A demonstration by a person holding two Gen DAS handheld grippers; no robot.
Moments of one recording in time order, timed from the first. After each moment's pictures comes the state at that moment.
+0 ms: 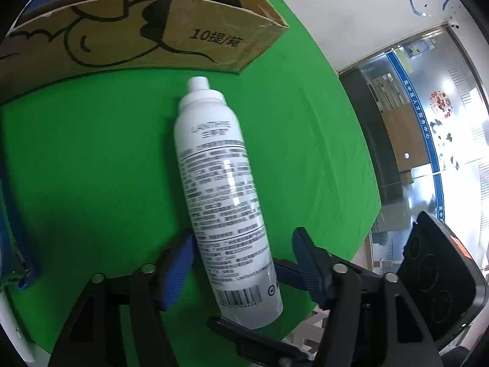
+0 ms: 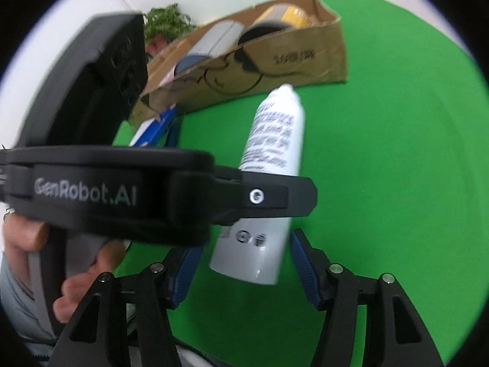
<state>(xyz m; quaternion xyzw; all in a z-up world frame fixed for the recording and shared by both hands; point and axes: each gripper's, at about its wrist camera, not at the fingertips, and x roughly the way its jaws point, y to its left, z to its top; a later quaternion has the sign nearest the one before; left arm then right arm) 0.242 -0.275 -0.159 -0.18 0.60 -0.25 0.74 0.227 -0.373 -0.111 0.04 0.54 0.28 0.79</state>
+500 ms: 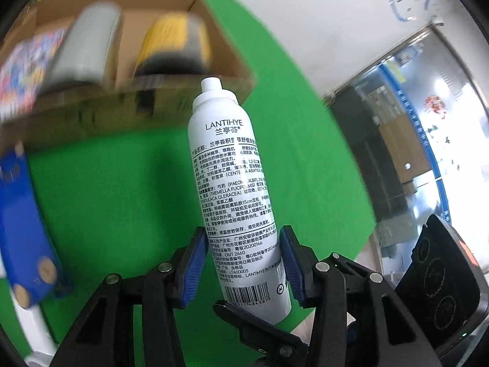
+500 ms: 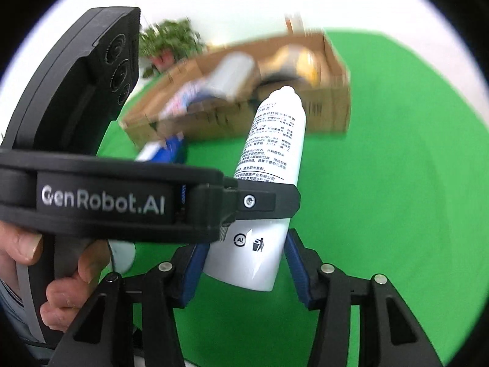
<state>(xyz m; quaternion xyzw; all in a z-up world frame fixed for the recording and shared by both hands) 0.239 -0.293 -0.087 -0.17 0.53 -0.25 0.80 0.219 -0.365 -0.060 0.00 0.46 0.27 0.85</state>
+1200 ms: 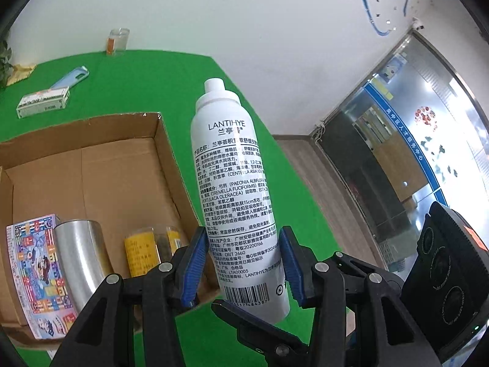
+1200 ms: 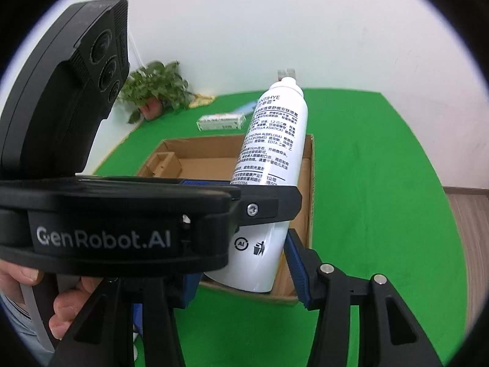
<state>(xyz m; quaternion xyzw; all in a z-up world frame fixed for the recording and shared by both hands) 0.417 -0.253 0.111 -0.14 0.48 -0.25 0.83 0.388 -0.347 0.061 -0.03 0.43 0.25 0.87</state>
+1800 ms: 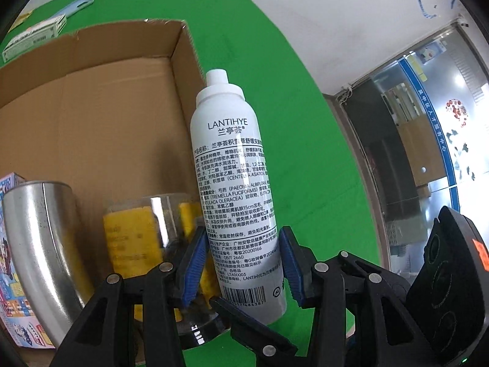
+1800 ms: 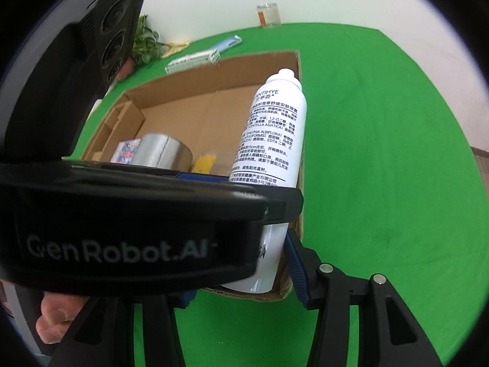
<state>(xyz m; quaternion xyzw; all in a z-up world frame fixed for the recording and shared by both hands) 0.503 -0.271 -0.037 -0.14 0.60 -0.22 0.76 0.439 -0.341 -0.044 -0.02 0.53 0.23 0.81</state>
